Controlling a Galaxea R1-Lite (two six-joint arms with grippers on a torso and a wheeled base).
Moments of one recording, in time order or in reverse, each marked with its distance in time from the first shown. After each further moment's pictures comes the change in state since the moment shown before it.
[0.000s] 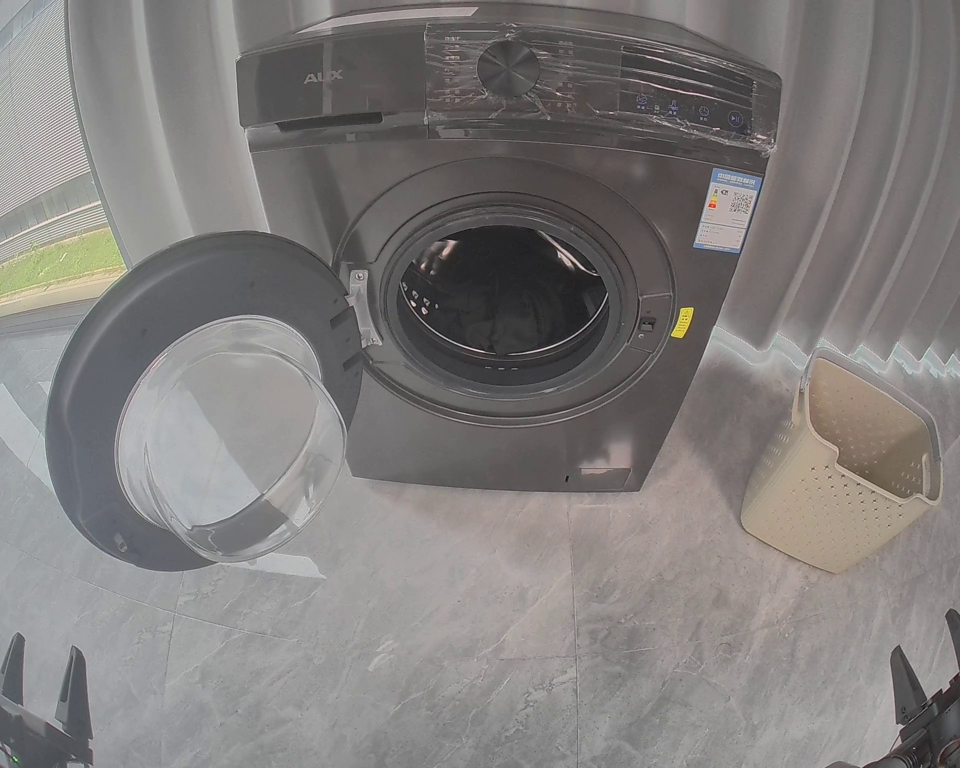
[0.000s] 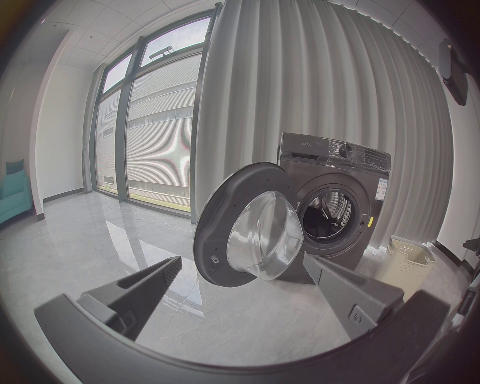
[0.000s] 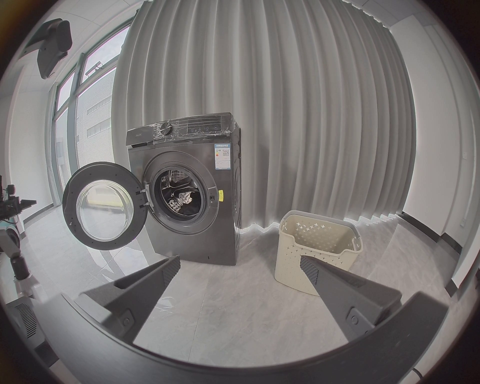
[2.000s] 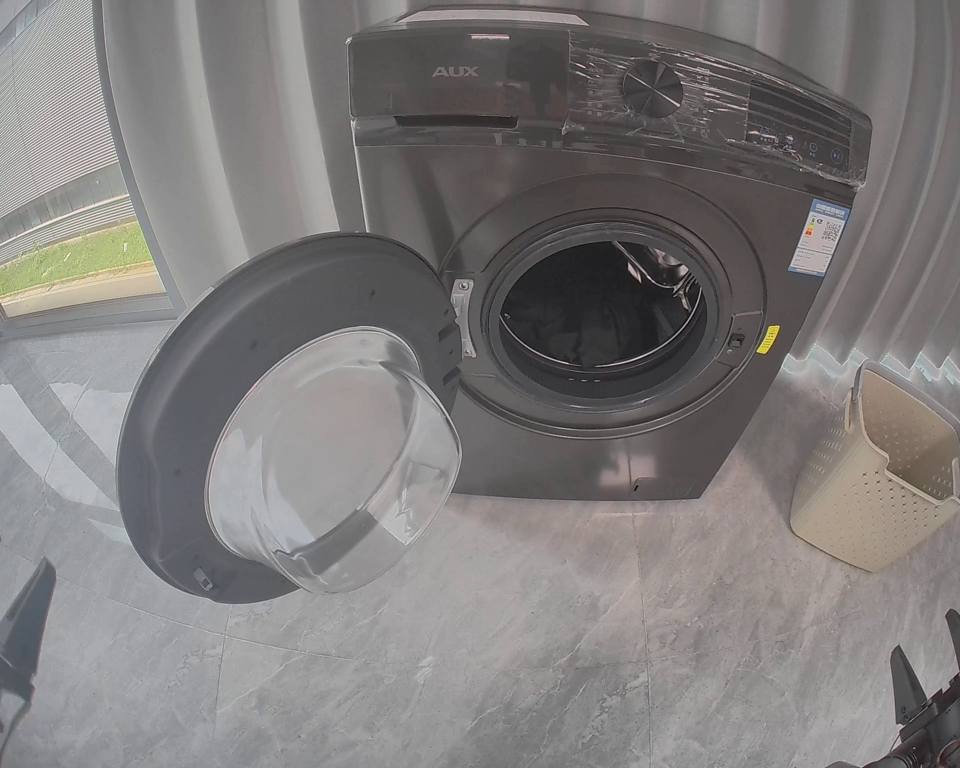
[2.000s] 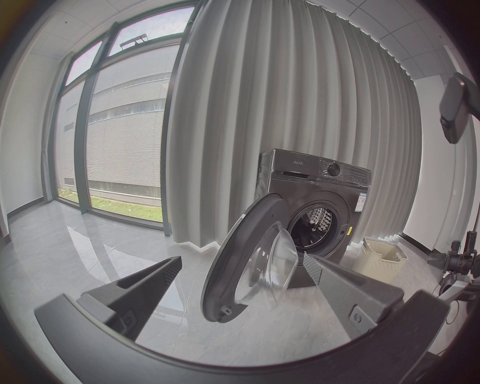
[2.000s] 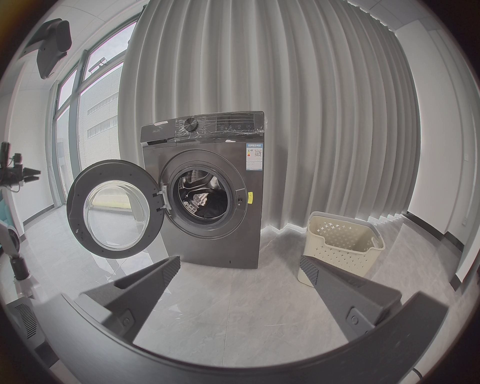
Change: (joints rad) left arm 0.000 0.344 -0.310 -0.025 -0.255 0.032; right arm -0.001 0.001 0.000 0.000 0.000 0.001
